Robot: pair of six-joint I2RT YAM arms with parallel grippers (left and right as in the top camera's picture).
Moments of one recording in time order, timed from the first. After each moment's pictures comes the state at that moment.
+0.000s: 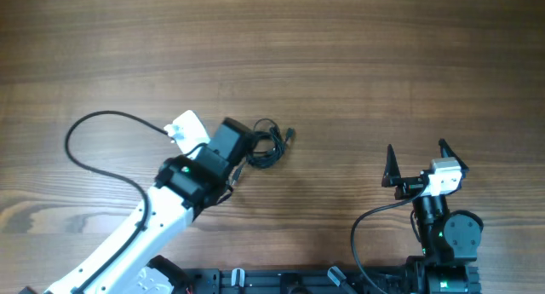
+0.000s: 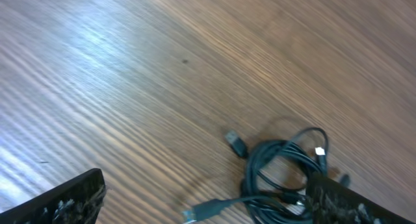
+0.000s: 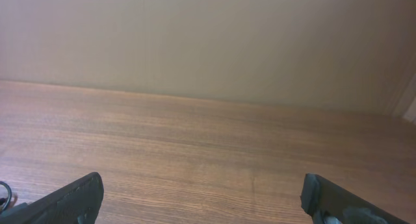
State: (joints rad) left arm -0.60 1.20 0.85 -0.80 -0.47 -1.15; right arm -0.02 0.02 0.01 0.00 -0.10 -0.07
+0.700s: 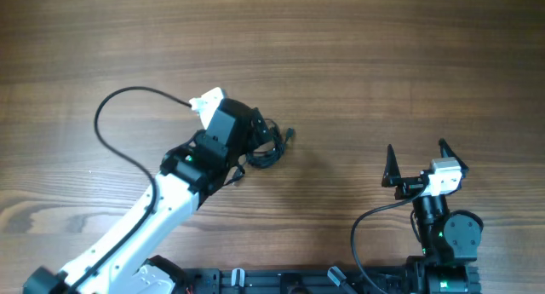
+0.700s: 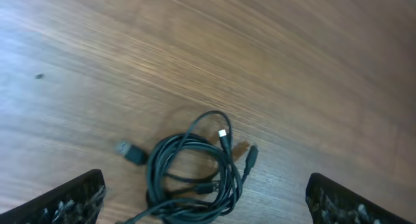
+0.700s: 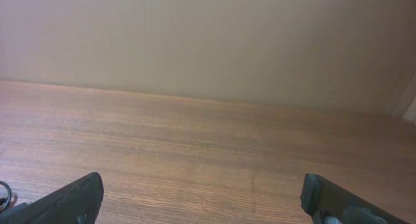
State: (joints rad) left arm -0.56 1.29 0.85 -0.45 -0.20 -0.88; right arm -0.02 0.02 0.01 0.00 -0.10 -0.07
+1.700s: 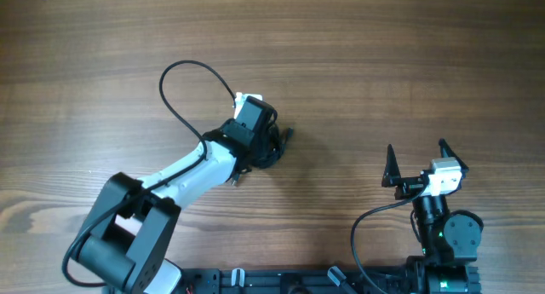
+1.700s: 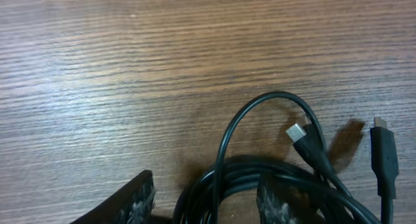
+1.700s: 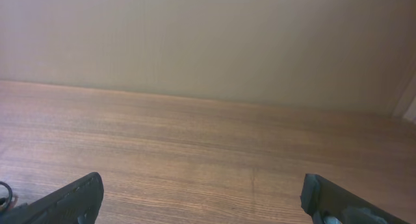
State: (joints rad) left arm -0.56 1.70 0.85 -0.23 -0.21 -0.39; right arm -0.02 0.02 0.01 0.00 -0.10 -0.07
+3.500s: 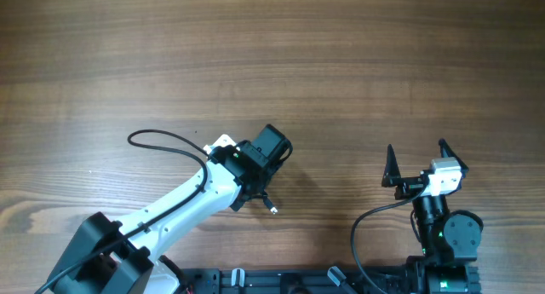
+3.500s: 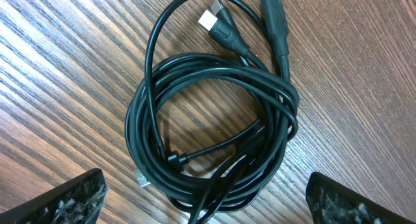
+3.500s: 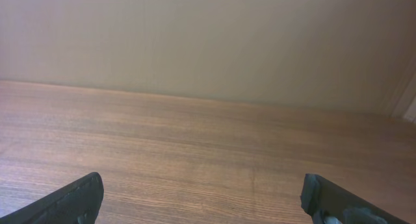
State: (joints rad) left arm -0.74 1.51 0.87 -0.74 -0.17 -1.50; right arm -0.02 0.02 0.01 0.00 -0.10 -0.07
